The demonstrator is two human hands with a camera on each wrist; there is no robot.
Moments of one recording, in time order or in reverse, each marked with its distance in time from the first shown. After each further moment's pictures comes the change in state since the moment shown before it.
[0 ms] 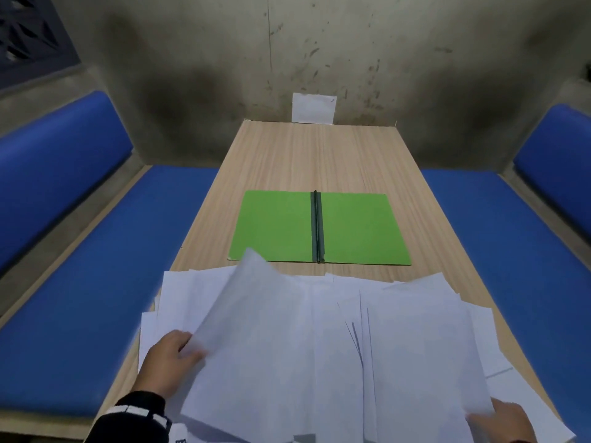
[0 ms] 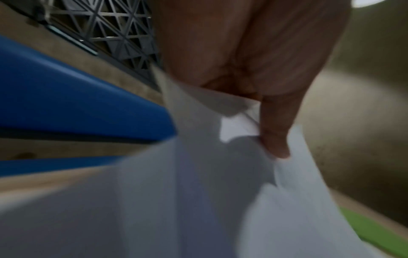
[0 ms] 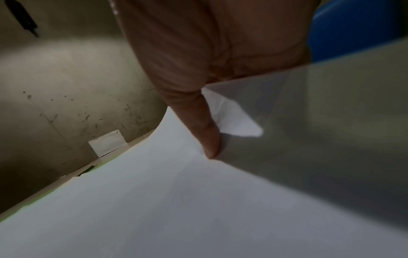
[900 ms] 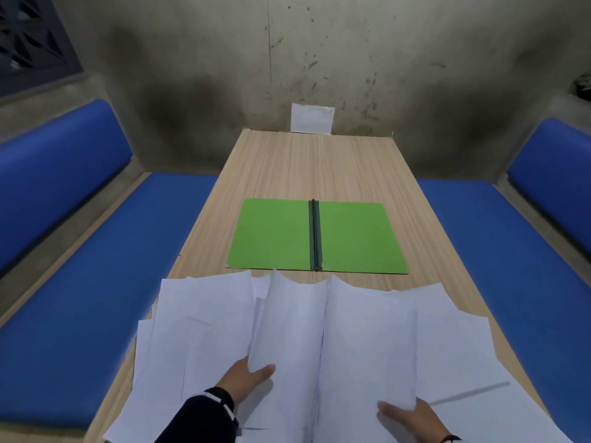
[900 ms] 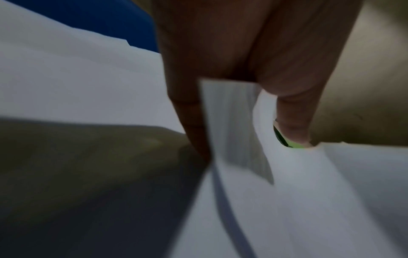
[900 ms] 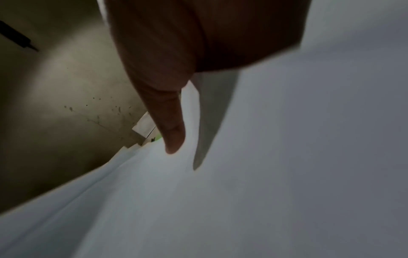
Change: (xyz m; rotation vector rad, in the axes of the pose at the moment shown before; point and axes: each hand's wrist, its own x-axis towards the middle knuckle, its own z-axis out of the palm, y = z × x) left_hand 0.015 0.018 0.107 -0.325 -0.464 -0.148; right_hand -0.018 -0.066 0.066 0.432 -0.265 -0.162
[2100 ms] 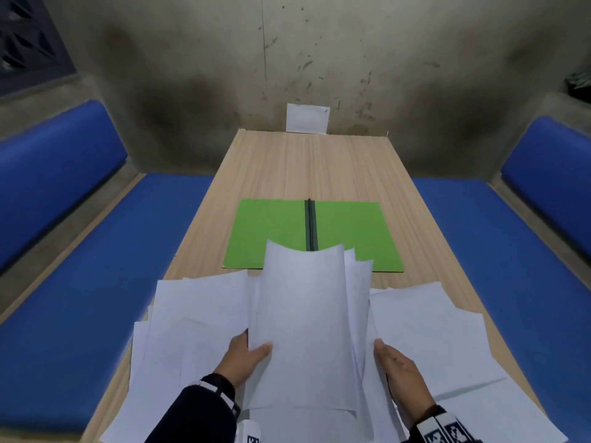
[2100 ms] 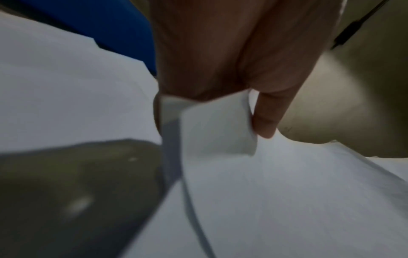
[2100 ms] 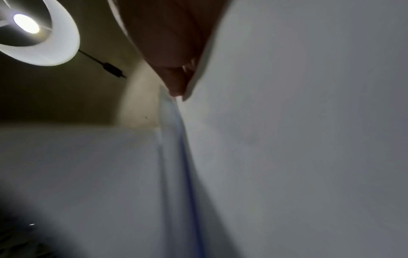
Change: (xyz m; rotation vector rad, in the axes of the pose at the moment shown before) left_hand -0.010 0.038 -0.002 -0.148 0.078 0.200; right_hand -0.029 -0.058 0.013 0.421 -0.040 -0.253
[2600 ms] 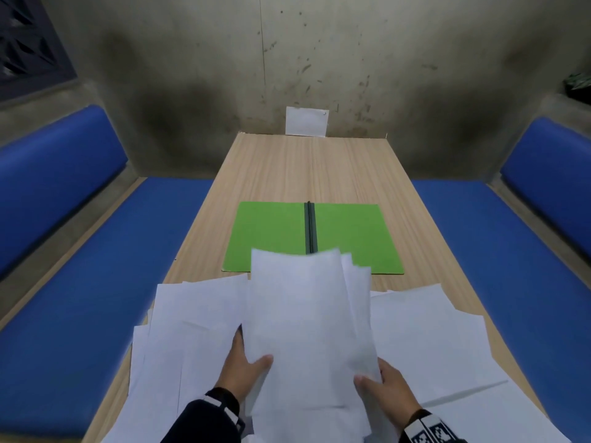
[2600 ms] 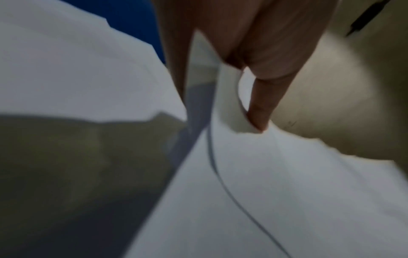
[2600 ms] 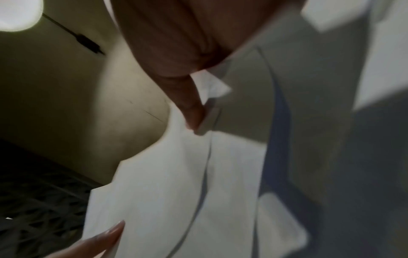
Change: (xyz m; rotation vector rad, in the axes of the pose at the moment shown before) left_hand -0.011 -0.008 0.005 -0.032 0.125 0.088; right_hand 0.012 0.021 0.003 -0.336 -0.087 -0.019
